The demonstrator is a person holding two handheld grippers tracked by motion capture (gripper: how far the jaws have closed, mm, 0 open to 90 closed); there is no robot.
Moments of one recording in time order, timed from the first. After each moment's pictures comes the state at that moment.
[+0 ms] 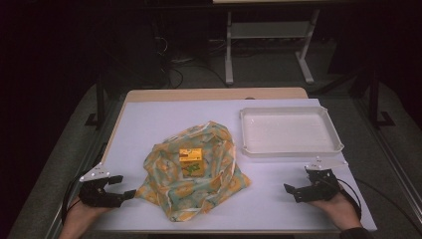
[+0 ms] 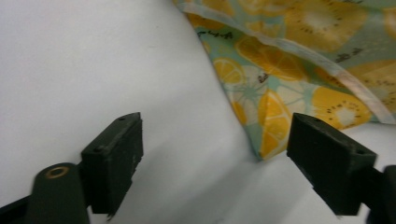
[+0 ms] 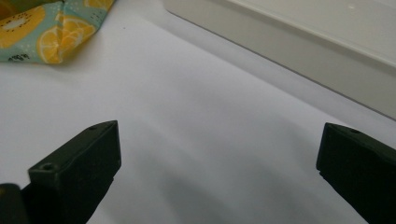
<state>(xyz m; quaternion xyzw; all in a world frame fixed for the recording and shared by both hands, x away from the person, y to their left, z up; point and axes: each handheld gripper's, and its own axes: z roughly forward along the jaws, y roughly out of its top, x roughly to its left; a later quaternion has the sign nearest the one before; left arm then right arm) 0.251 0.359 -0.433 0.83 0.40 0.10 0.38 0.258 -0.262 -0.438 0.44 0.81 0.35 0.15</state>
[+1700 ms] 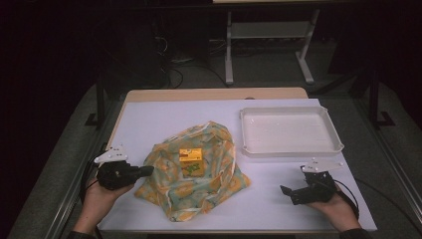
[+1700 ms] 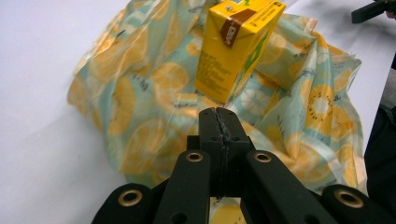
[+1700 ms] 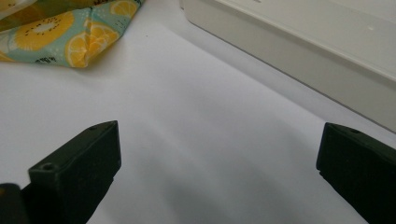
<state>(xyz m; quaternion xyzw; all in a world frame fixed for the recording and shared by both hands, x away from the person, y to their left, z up) 0.273 0.288 -0.373 0.84 0.32 0.08 0.44 0.254 -0.253 -0.435 0.41 0.82 0.37 0.16</state>
